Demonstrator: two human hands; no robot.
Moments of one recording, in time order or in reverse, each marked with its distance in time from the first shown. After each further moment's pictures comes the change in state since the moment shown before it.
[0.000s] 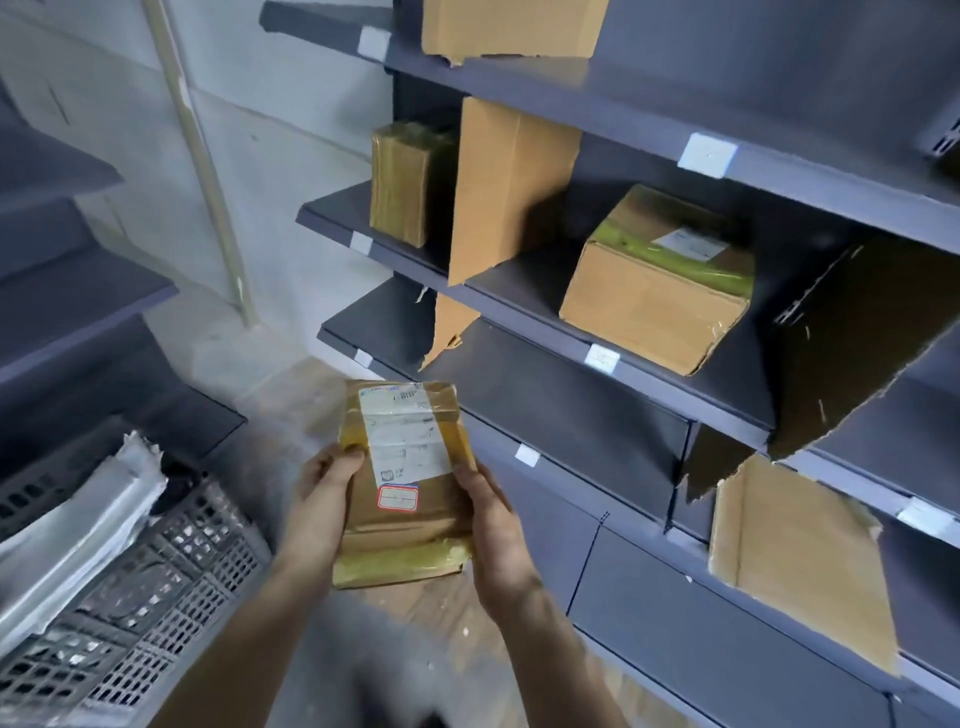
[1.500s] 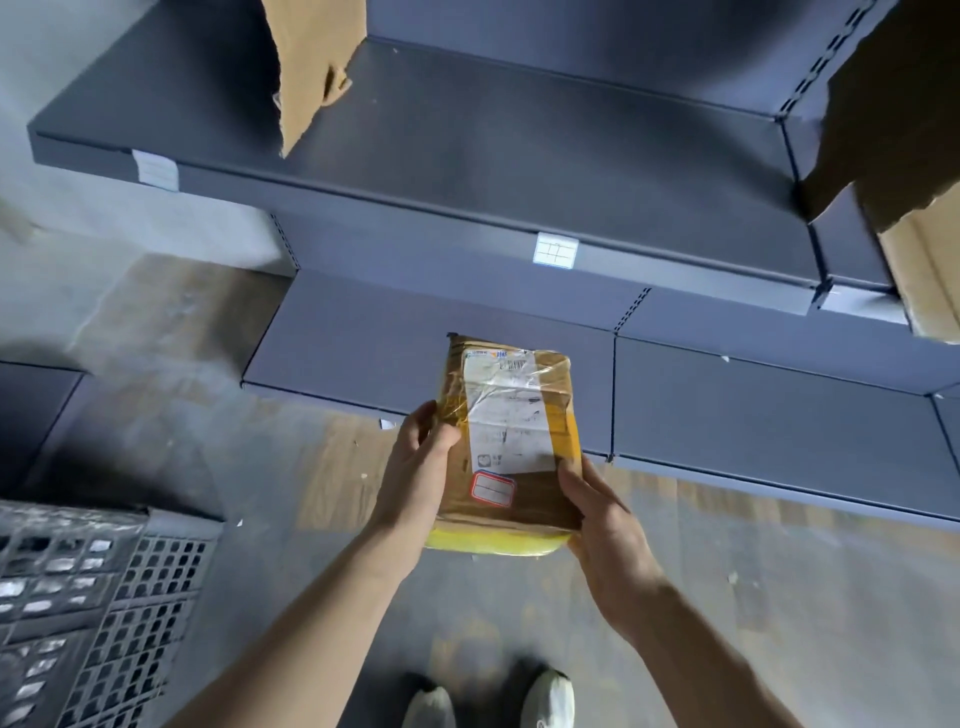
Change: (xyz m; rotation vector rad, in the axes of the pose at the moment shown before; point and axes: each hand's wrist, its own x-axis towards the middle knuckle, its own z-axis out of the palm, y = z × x) left_hand 0.217 -0.283 0.060 0.586 -0.482 -0.228; right_hand 0.164 0.270 -0.120 0.133 0.392 0.100
